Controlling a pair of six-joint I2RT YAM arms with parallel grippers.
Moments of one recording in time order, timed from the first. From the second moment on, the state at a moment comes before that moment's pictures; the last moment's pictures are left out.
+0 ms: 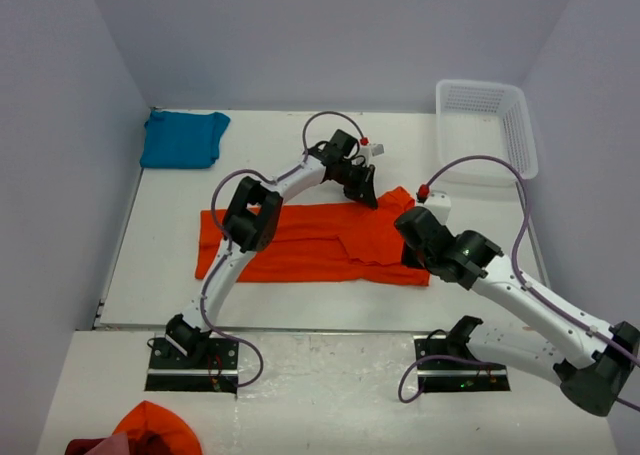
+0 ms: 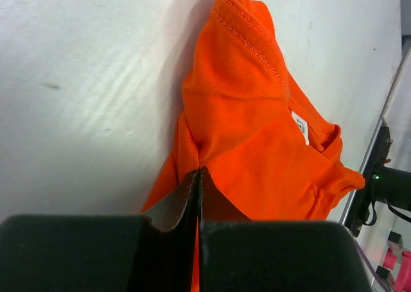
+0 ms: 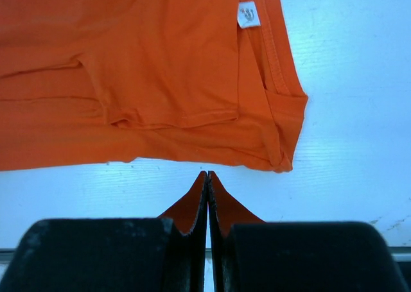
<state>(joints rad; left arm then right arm) -0.63 2.62 2.21 -0.54 0.72 -0.27 0.79 0.95 0.90 -0.94 0.46 0.80</state>
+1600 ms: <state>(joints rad) -0.14 1.88 1.73 -0.54 0.26 -0.39 0.85 2.17 1.84 -0.51 -0.56 0.48</state>
